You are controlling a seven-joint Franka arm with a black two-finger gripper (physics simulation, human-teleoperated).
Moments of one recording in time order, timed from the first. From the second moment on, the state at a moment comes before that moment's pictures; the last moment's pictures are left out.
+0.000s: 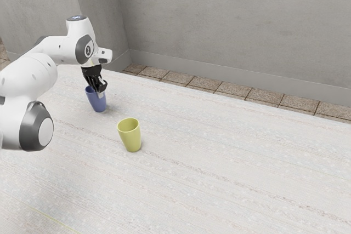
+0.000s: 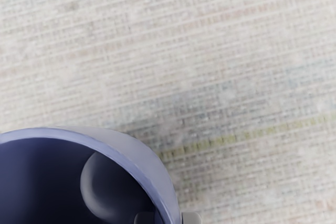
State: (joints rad) arm 0.27 1.05 0.15 -0.74 -0.10 1.85 0.61
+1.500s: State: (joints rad) arm 0.16 0.73 0.16 -0.99 -0.08 1.81 0.61
